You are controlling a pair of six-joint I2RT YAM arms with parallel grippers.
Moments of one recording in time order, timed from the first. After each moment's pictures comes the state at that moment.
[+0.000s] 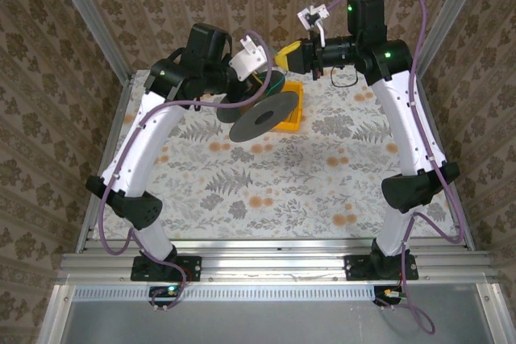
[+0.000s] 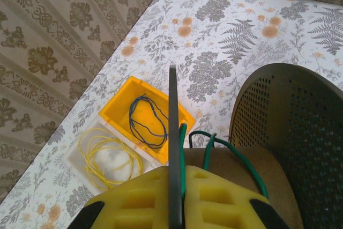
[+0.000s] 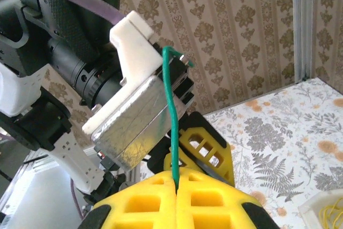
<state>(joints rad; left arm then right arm) -0.64 1.73 2.21 -1.13 0.28 0.44 0.27 1.83 2.32 -0.87 -1.12 -0.07</state>
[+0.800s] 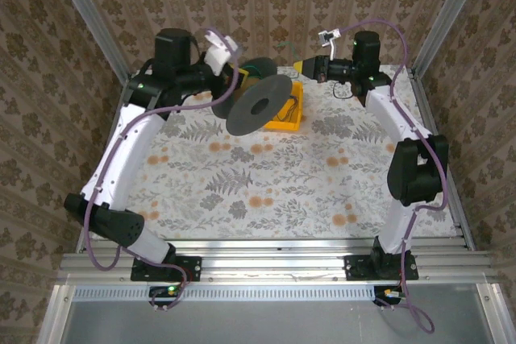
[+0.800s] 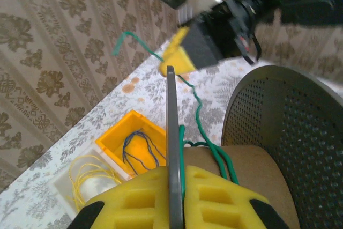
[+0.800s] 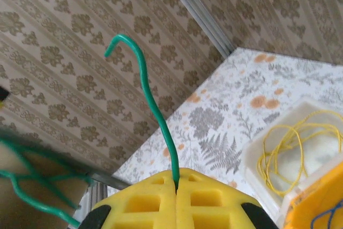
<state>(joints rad) -0.43 1.52 1.83 -0.72 0.57 0.25 0.09 1.86 1.62 0.03 -1.06 0.45</state>
